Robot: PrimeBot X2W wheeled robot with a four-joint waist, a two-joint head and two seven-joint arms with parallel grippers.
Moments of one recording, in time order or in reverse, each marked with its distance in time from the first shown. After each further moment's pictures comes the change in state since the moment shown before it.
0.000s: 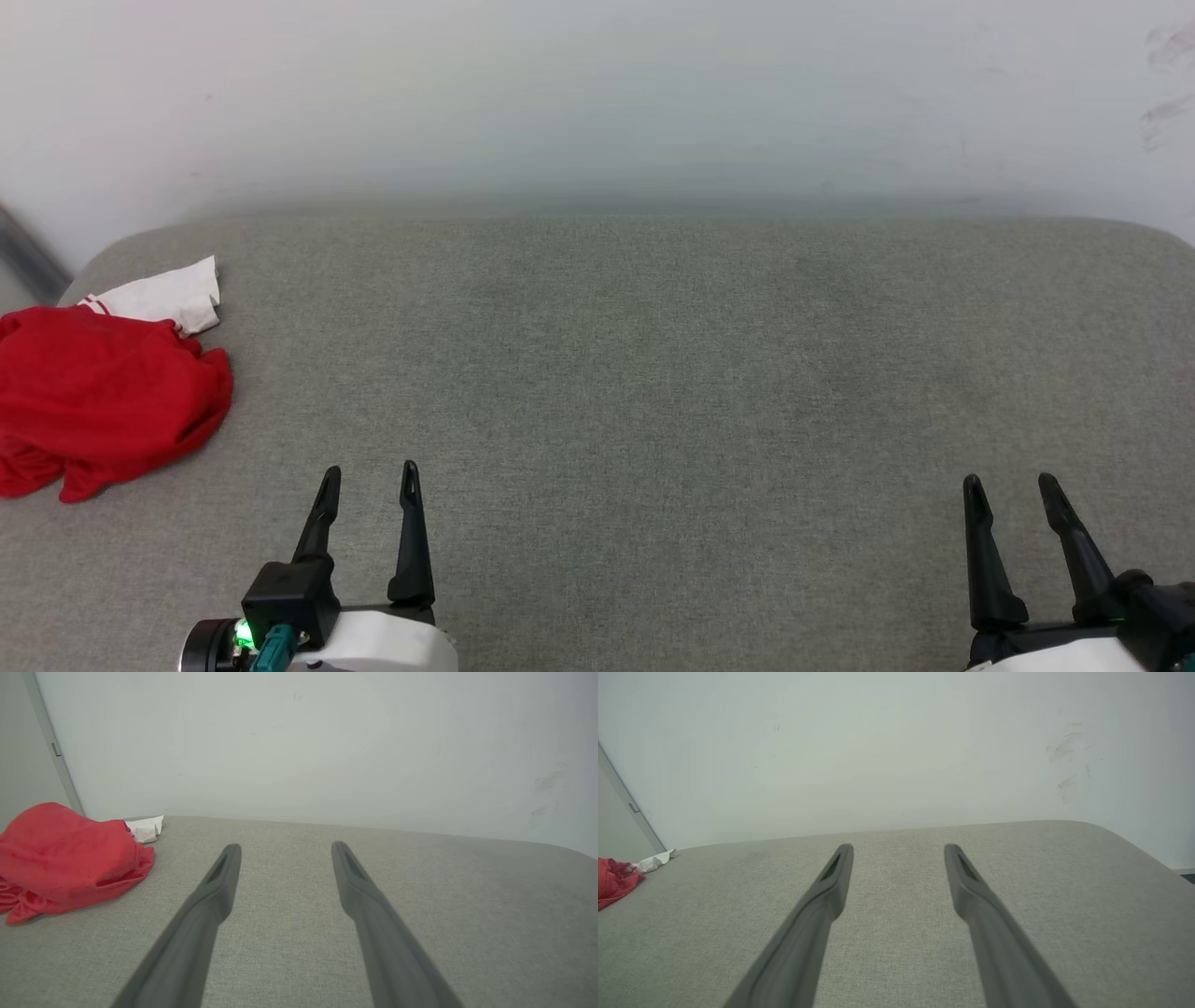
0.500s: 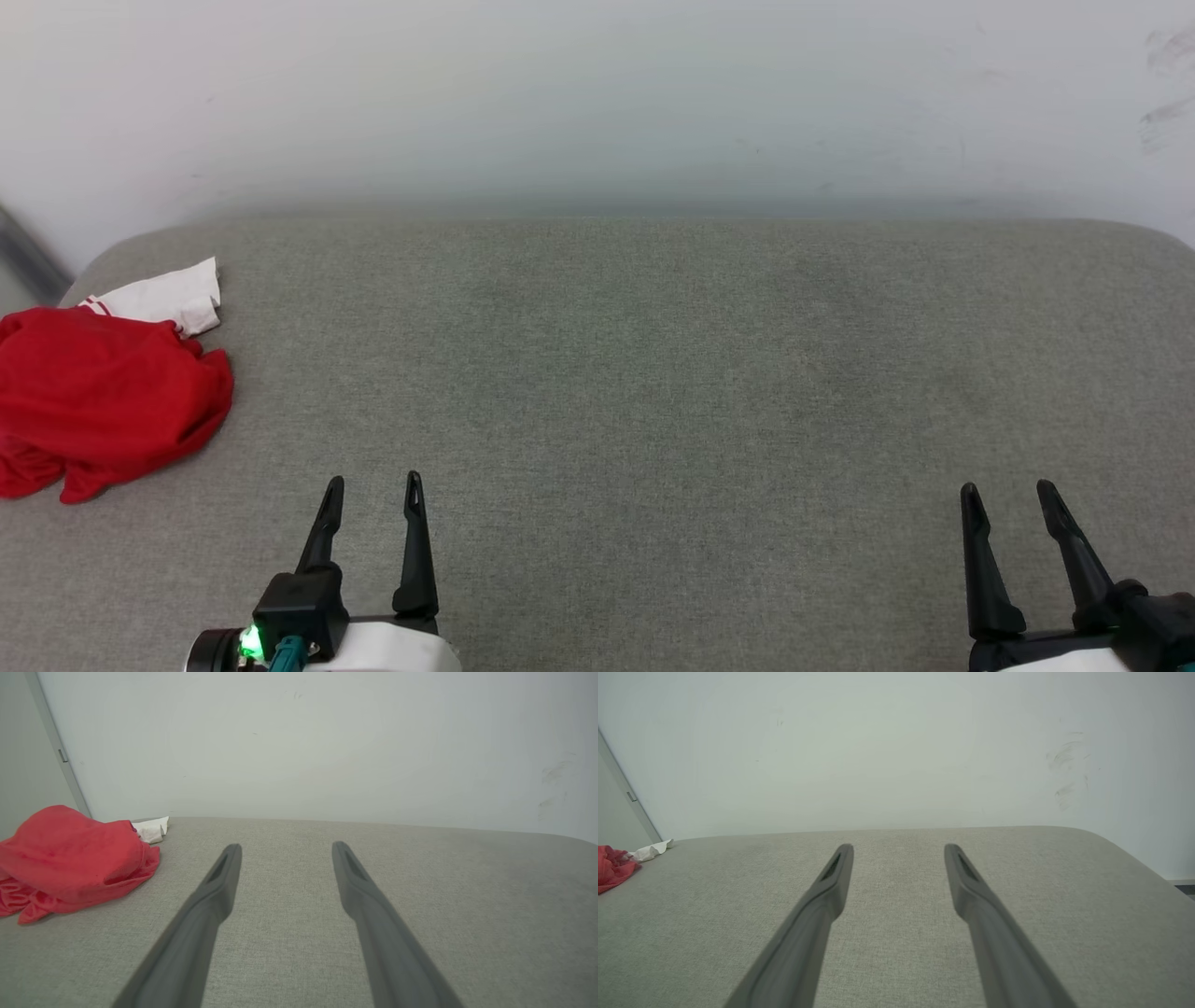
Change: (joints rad) left arm 0.012 -0.001 -0.008 0.015 0.032 0.015 -0.022; right arm 0.018 0.000 0.002 -0.004 -0.043 0.000 -0.021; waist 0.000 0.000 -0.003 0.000
